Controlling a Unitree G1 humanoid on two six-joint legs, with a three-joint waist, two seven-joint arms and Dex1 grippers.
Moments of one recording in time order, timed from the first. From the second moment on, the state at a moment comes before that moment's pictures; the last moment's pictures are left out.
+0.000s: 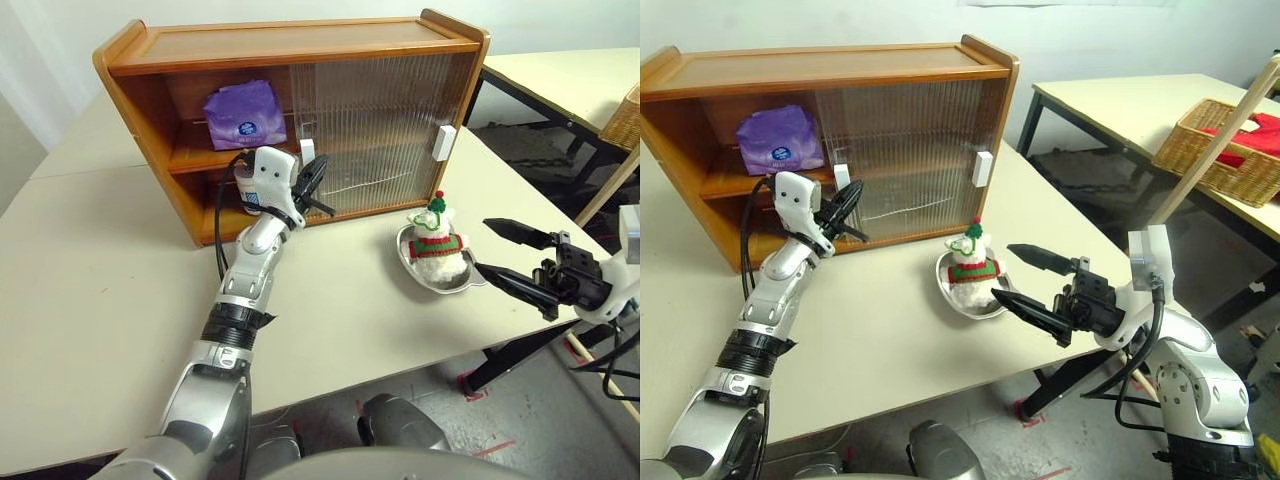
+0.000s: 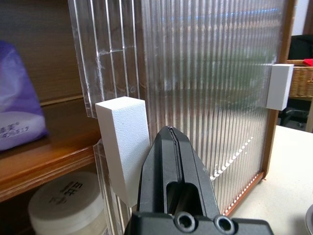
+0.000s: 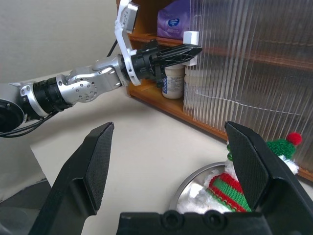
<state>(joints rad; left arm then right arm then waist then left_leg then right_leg) -0.50 0.18 -0.05 0.29 -0.10 -0.11 -0.28 0.02 -0.67 -0.33 -0.22 0.79 0.32 1.19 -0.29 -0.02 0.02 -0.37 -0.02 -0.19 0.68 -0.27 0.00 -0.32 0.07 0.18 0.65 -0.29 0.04</state>
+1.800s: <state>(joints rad) -0.23 0.27 0.22 -0.04 -0.22 0.00 -0.16 -0.12 -0.66 -0.29 -0.09 0.79 0.32 1.30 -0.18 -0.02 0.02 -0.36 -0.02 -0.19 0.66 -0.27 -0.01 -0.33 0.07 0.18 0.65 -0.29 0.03</state>
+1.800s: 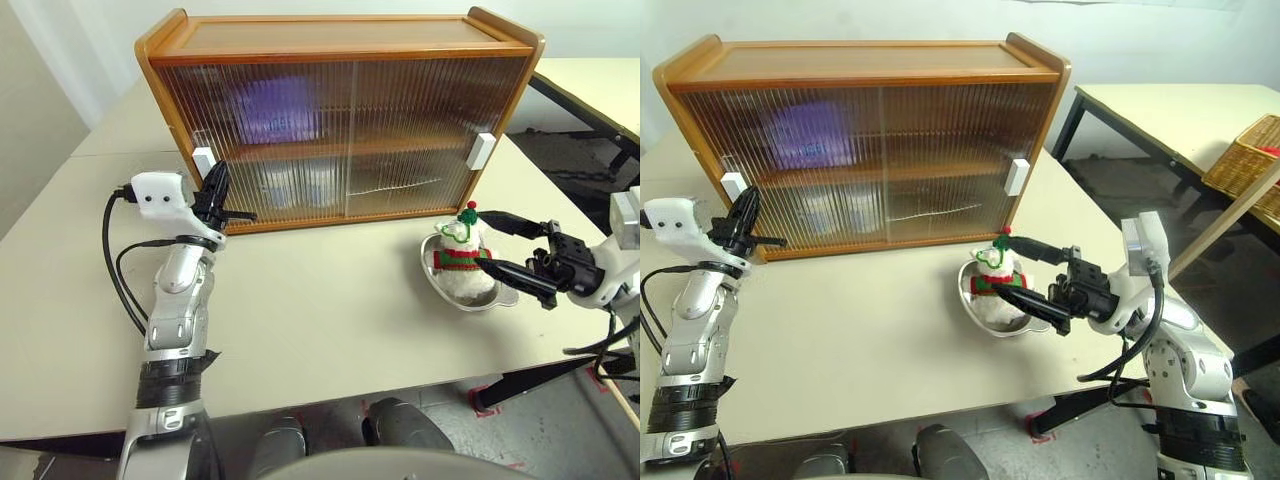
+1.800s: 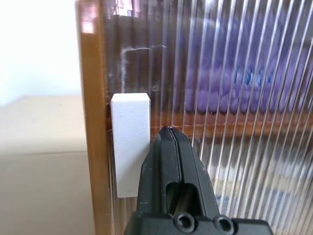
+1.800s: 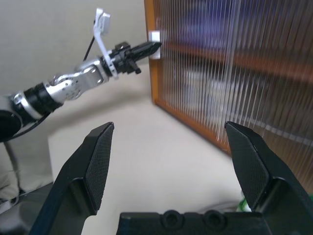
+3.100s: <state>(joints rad) -0.10 0.51 0.10 -0.19 -0.56 0.12 -0.90 -0.44 -0.68 -0.36 0.37 0.45 0.12 0.85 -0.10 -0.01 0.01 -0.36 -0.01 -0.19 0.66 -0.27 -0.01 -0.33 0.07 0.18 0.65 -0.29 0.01</state>
